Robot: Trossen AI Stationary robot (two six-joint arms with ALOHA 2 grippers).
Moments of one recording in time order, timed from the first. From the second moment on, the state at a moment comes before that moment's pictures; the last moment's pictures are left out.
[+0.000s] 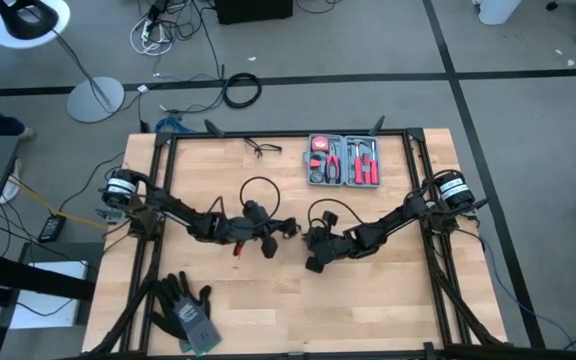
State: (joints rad) left arm -0.16 1.75 0.58 0.73 -0.46 -0.53; right arm 0.30 1.88 0.81 0.24 0.58 0.36
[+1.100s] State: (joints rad) left arm -0.11 1.75 0.57 0.71 -0.40 -0.58; right arm 0.29 1.86 0.82 0.40 0.31 0.23
